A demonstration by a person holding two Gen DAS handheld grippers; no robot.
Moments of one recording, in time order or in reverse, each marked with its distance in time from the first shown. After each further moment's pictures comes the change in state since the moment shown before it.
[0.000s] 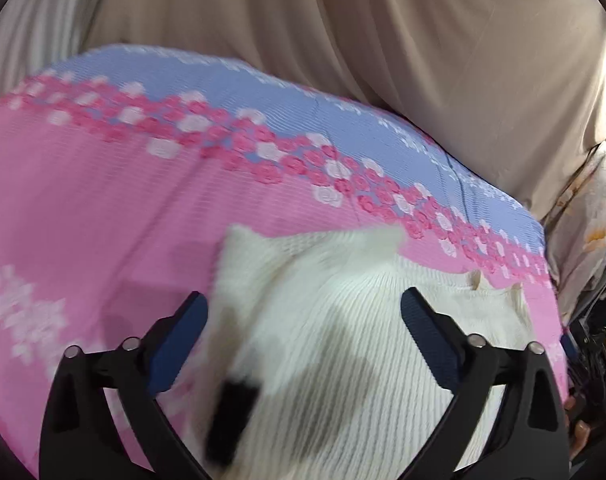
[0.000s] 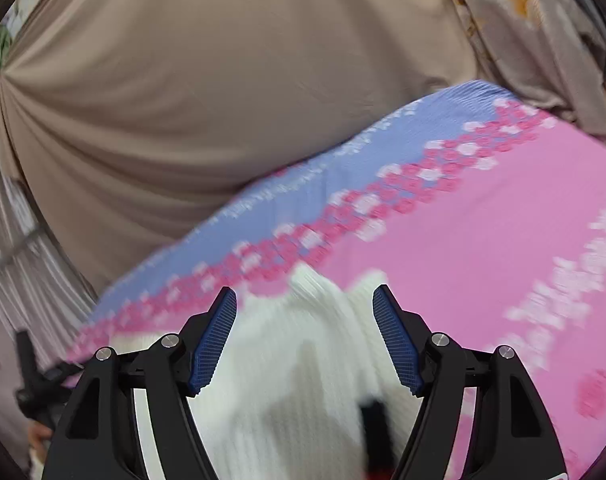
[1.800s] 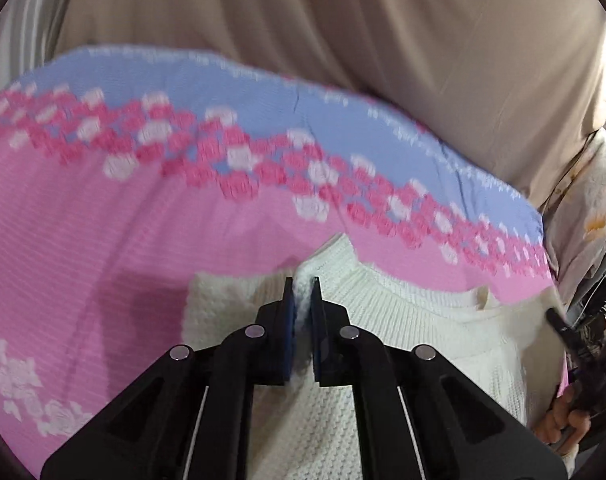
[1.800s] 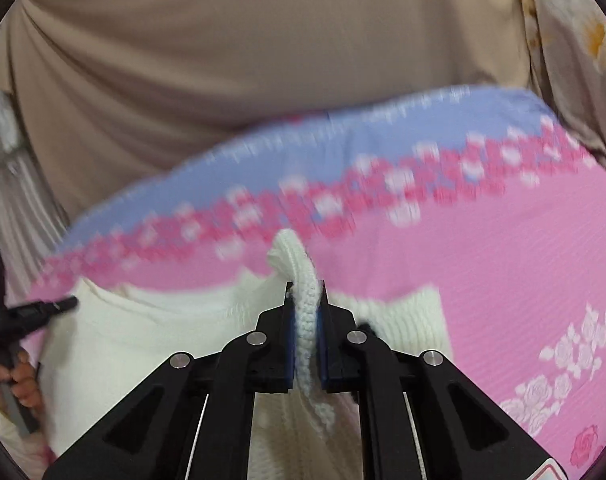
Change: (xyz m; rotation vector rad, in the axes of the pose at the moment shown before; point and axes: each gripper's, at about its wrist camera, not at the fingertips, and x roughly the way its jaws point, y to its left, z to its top) left arm 0.041 -0.010 0.036 0.034 0.029 -0.057; right arm 0.056 0.049 0.034 -0.146 0.043 0.022
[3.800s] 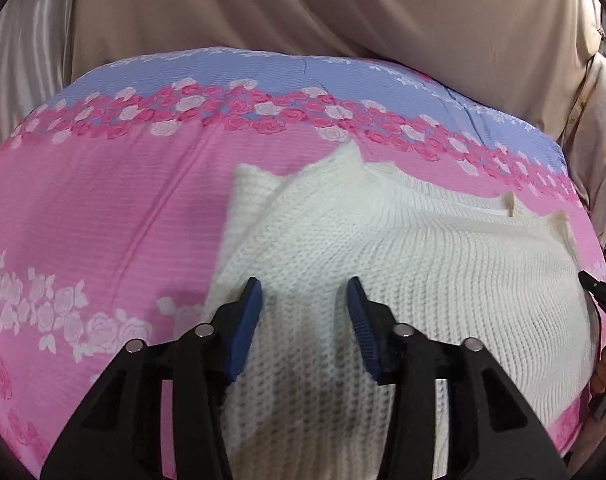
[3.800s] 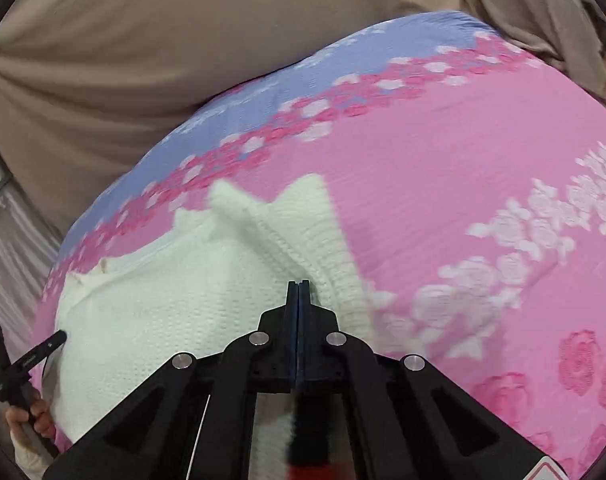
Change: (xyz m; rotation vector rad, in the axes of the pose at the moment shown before) left arm -0.022 0.002 -0.070 0.156 0.064 0.148; right arm -0.016 -0.093 -0.068 0.236 0.179 0.001
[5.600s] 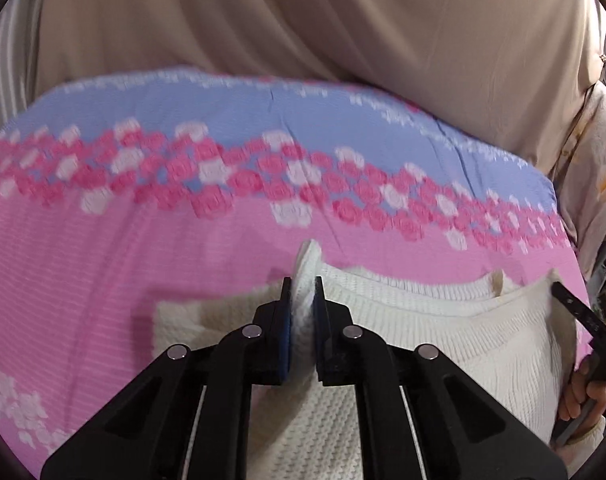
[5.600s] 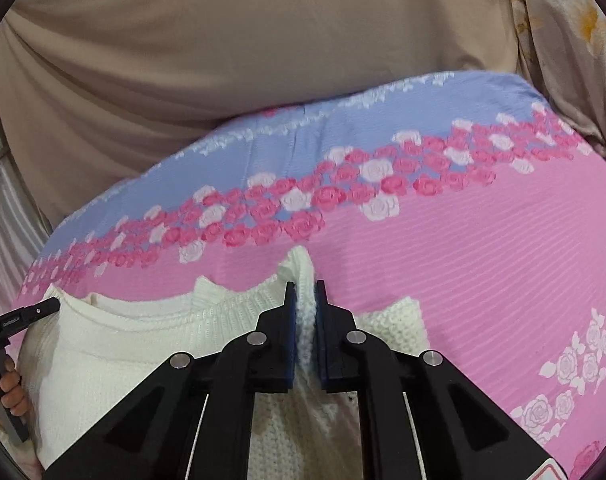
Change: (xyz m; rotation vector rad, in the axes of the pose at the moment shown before) left arm 0.041 -0.027 0.086 -0.016 -0.045 -0.086; right arm 0.043 0.084 0.054 -0.211 -0.137 -0.085
